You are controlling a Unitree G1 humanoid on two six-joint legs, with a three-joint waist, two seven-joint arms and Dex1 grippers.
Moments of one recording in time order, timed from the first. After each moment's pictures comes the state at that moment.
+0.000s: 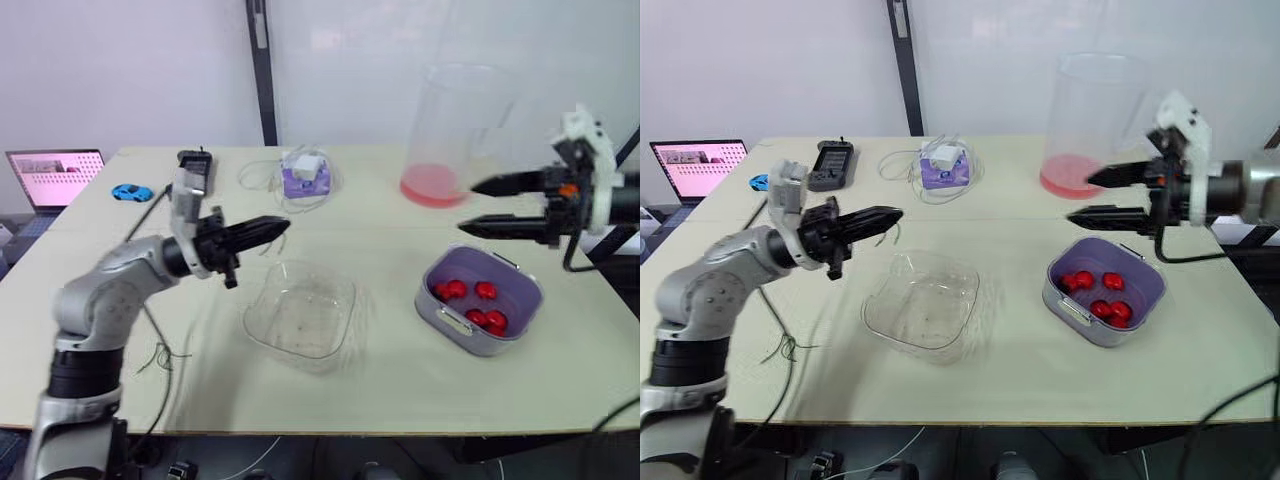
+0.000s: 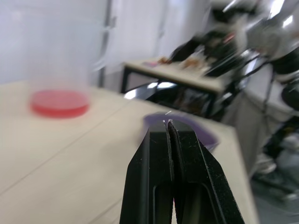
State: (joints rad) left arm -0.62 0.67 0.20 -0.14 -0.83 0.69 -0.97; right arm -0.93 -1.12 -0.10 -0.09 0.73 0.98 1.22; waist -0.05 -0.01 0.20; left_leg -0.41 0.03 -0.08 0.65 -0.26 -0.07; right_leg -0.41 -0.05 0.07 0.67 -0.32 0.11
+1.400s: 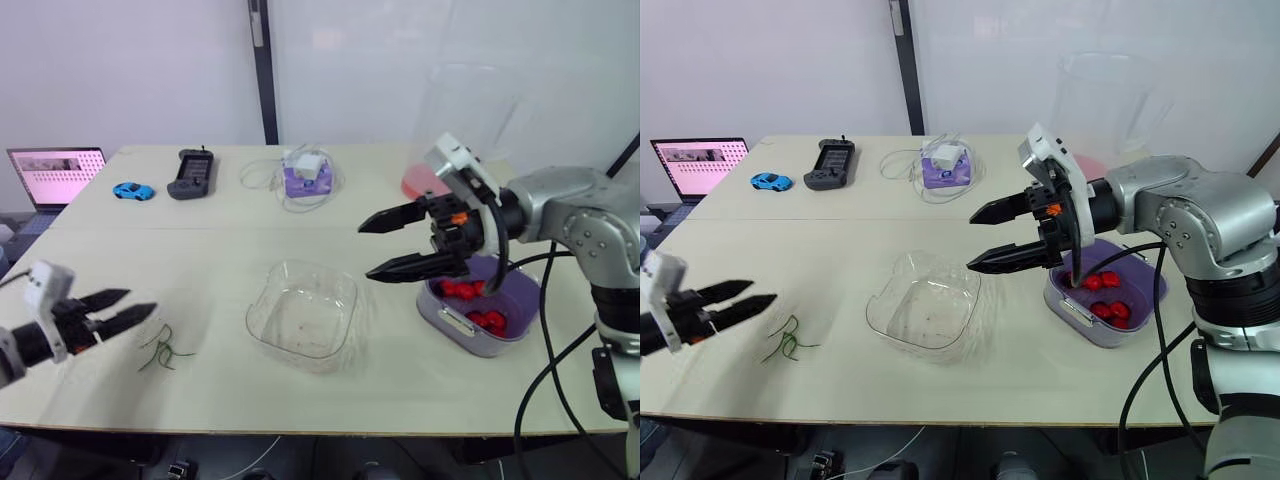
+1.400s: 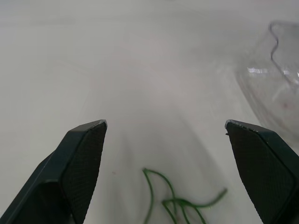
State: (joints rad) left arm -0.08 0.93 0.57 0.08 -0.67 0.62 -1.02; right arm -1.03 -0.89 0.09 -0.19 0.77 1.04 1.25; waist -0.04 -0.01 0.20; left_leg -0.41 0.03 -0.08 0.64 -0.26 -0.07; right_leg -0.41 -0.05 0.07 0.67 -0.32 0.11
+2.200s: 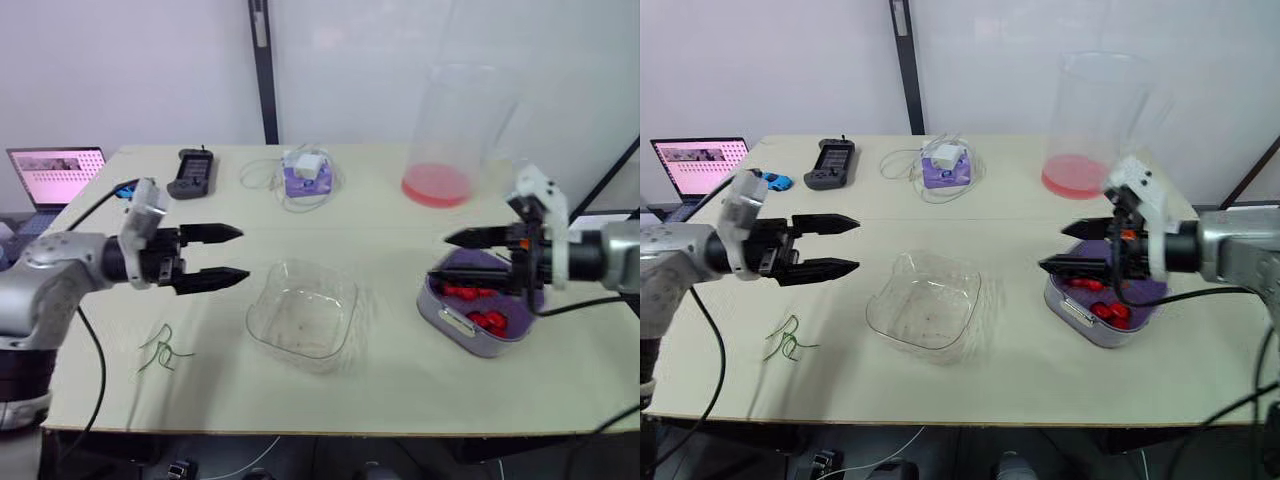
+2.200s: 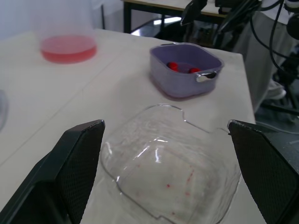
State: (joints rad) left arm -0.63 0.87 0.12 -0.04 -0.73 0.60 -1.32; right arm -0.49 -1.17 -0.39 -0.45 0.84 1.33 0.92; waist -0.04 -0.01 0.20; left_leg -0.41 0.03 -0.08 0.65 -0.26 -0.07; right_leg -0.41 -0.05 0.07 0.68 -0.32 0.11
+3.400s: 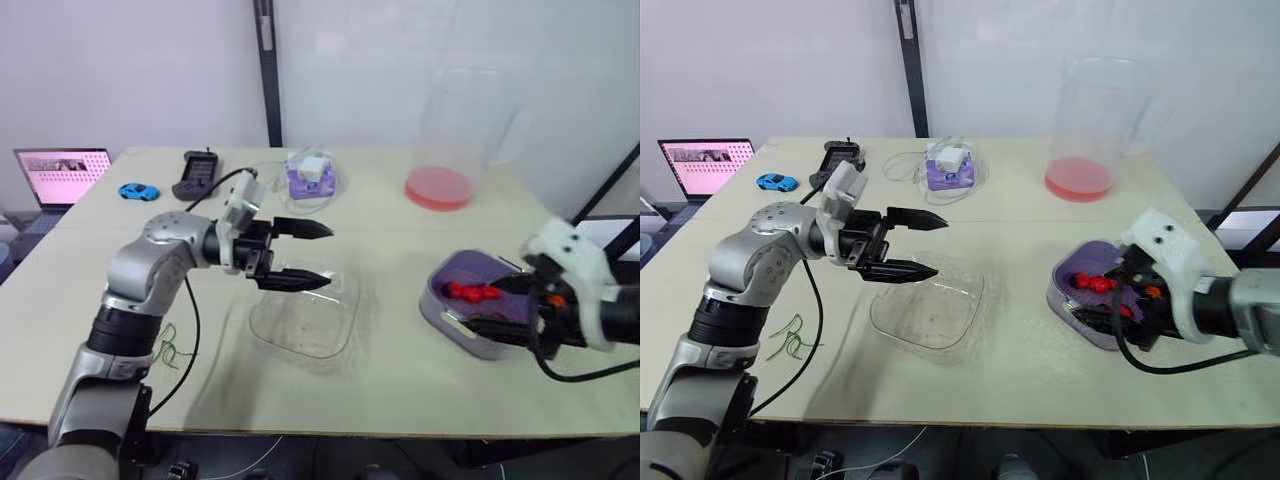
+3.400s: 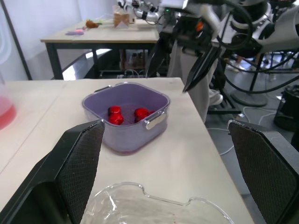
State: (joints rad) left arm -0.82 0.56 -0.06 -0.02 -0.62 0.53 -1.34; right arm -0.48 -1.17 -0.39 -0.62 1.08 1.61 0.54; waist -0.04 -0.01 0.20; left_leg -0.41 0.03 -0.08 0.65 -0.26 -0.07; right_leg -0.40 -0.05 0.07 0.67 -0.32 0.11
